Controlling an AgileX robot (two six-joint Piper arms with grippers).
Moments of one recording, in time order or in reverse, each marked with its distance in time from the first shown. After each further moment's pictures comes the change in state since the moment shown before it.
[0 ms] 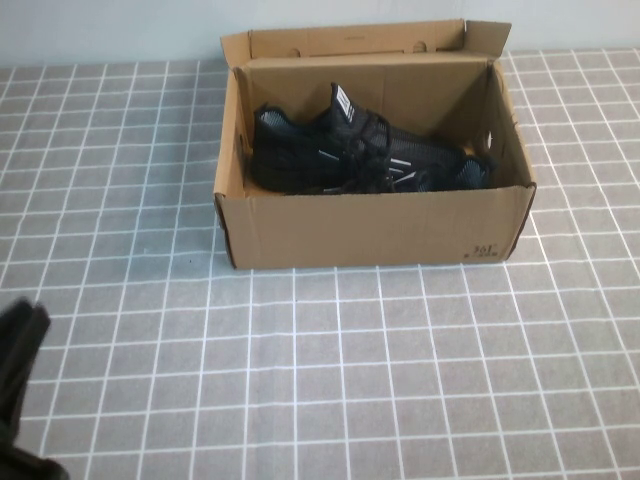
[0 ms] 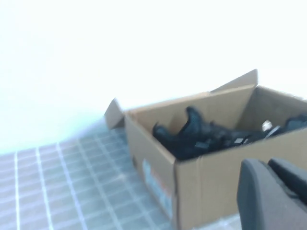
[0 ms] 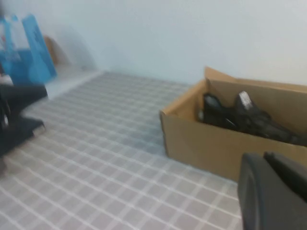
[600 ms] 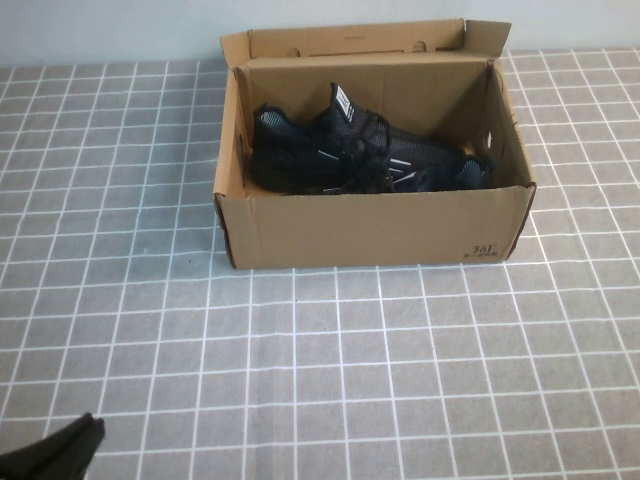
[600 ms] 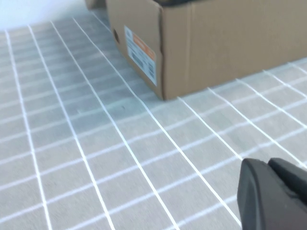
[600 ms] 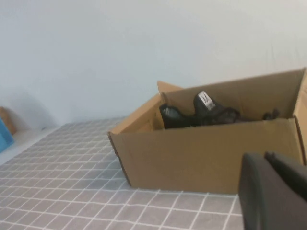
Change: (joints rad) right arm 0.000 0.055 0.747 0.135 -1.010 0.004; left arm 0.000 -0.021 0.276 -0.006 0.018 0.000
